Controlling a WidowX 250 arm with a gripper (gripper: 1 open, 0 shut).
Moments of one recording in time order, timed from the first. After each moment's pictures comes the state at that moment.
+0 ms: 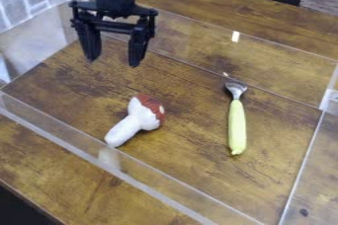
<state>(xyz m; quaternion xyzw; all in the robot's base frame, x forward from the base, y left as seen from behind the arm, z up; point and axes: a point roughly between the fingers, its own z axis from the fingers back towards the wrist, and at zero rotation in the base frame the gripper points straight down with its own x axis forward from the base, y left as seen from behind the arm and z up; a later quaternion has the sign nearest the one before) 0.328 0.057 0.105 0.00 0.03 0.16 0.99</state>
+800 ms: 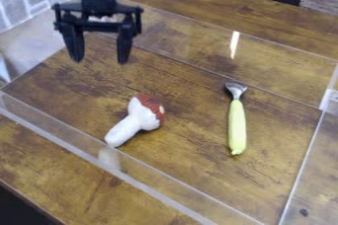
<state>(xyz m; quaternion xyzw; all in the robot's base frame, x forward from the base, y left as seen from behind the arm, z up) 0.325 0.068 0.101 0.00 0.03 0.27 0.96</state>
